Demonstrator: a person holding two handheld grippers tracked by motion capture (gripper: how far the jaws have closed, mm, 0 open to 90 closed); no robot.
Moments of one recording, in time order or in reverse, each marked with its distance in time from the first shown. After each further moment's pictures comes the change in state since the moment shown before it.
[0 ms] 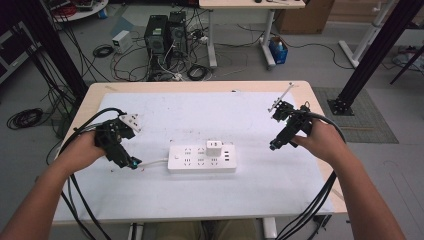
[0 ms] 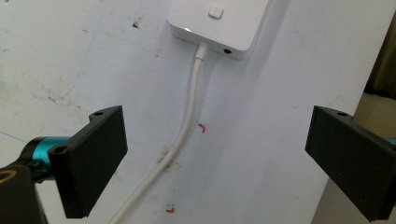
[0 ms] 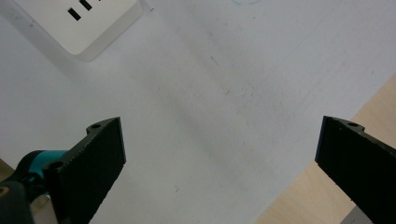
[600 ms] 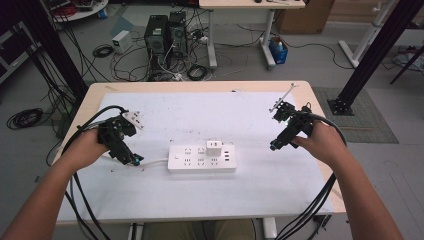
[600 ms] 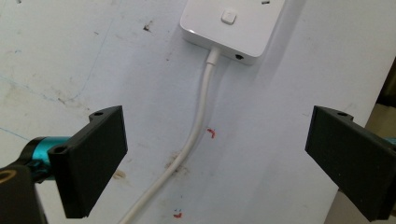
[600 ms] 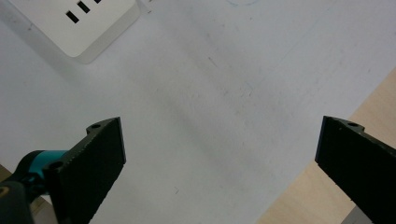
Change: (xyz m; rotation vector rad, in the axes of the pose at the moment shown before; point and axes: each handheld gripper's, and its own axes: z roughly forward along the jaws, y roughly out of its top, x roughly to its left) left arm 0.008 0.007 0.005 0.029 0.013 0.008; right arm 0.000 -0.004 -0.001 -0.020 -0.013 0.017
